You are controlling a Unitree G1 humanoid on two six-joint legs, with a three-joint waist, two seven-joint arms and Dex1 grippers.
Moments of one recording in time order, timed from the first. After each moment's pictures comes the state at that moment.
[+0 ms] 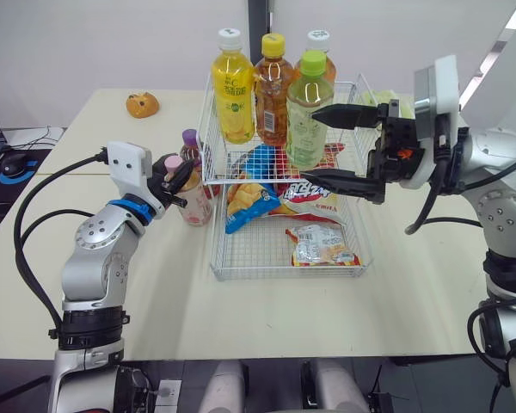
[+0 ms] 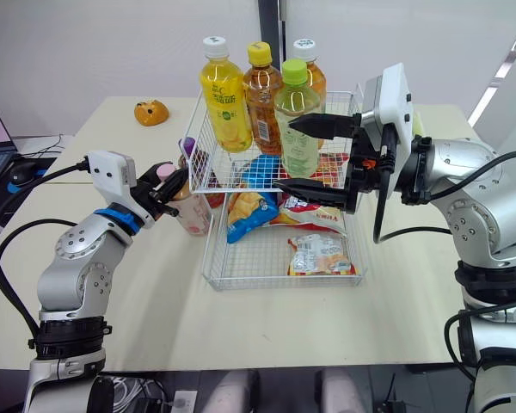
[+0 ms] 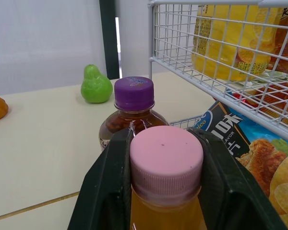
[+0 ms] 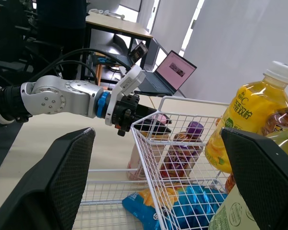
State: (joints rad) left arm -0.43 0.49 0.23 -0.07 -0.39 0.38 -0.44; right arm -0.84 -0.67 -0.02 -0.31 0.68 0.64 0.98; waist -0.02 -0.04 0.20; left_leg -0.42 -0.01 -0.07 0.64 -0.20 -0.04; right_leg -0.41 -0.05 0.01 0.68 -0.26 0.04
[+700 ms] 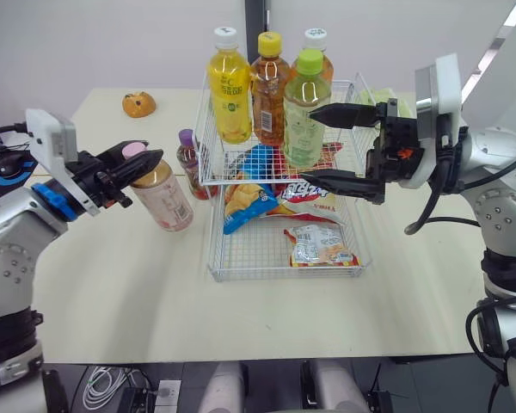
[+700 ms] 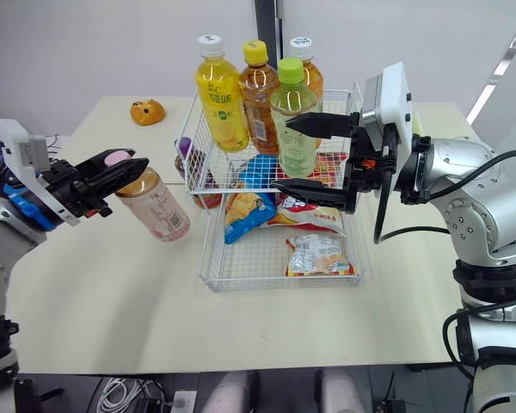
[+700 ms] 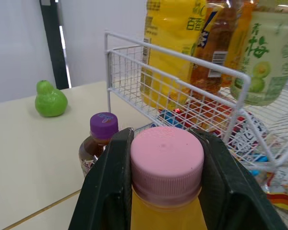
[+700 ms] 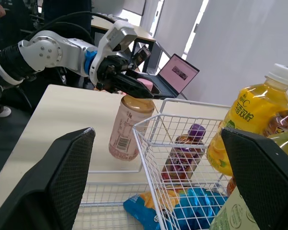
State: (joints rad) left arm -0.40 0.87 0.45 -0.18 -0.80 0.73 -0.78; right arm -0.84 -0.65 -0.01 -0.30 0.69 0.62 1.00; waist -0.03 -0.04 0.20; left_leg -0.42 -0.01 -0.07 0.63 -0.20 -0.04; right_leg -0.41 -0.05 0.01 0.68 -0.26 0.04
